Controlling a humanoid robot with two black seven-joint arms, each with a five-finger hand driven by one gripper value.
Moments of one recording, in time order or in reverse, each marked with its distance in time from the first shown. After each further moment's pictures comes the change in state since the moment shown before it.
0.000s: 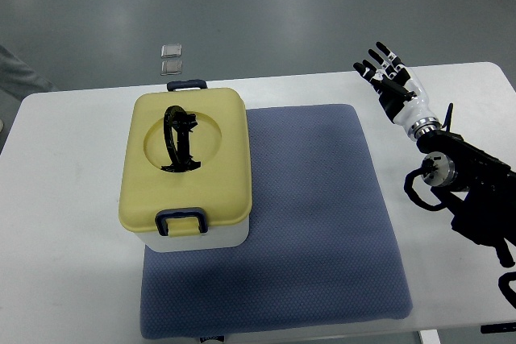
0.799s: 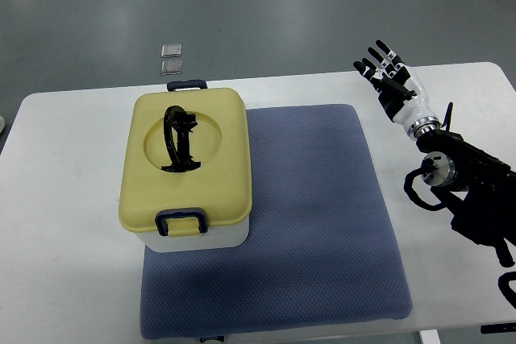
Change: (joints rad) left arm -0.001 0.000 0.002 0.001 0.005 0.008 0.000; right arm 0.001 0.001 0.000 0.000 0.000 0.009 0.010
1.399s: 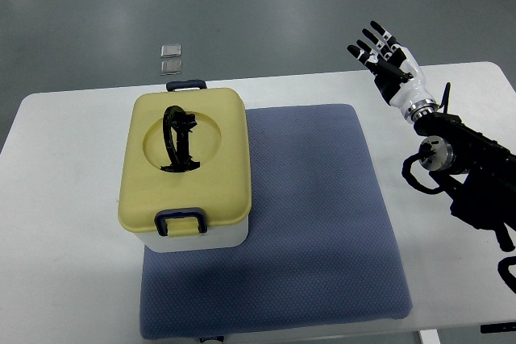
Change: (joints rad) left arm 0.000 0.000 -0.001 0.001 0.000 0.000 0.000; right arm 0.075 -0.011 -0.022 0.015 -0.045 -0.003 -0.001
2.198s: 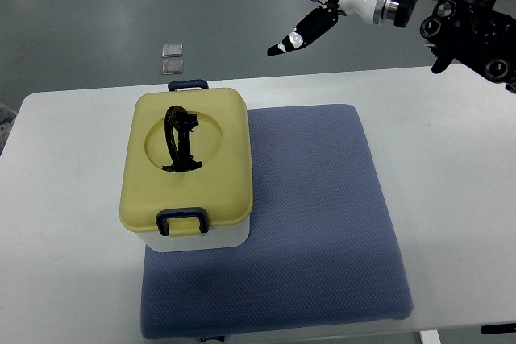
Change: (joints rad) left arm 0.000 0.000 0.000 0.000 0.000 0.000 0.000; right arm 0.472 -0.184 -0.262 0.319 -1.023 0.170 0.002
